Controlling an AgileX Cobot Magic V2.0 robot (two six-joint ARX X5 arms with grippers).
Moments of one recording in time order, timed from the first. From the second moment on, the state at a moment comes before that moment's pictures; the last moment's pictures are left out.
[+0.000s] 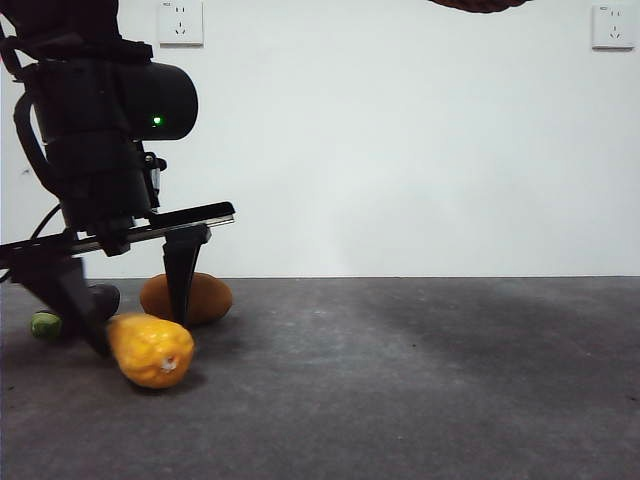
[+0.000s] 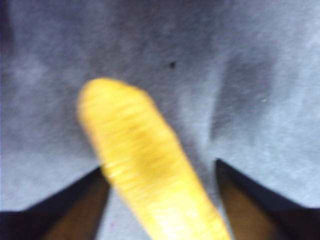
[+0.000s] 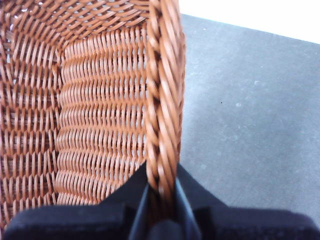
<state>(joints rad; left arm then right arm) -0.45 1.72 1.12 -0.71 0.08 -0.67 0.29 1.25 1.71 -1.09 -0.28 -0.08</state>
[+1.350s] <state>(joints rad) -0.72 0.98 1.12 -0.70 0.11 -0.34 0.29 1.29 0.96 -0.58 -0.34 0.24</state>
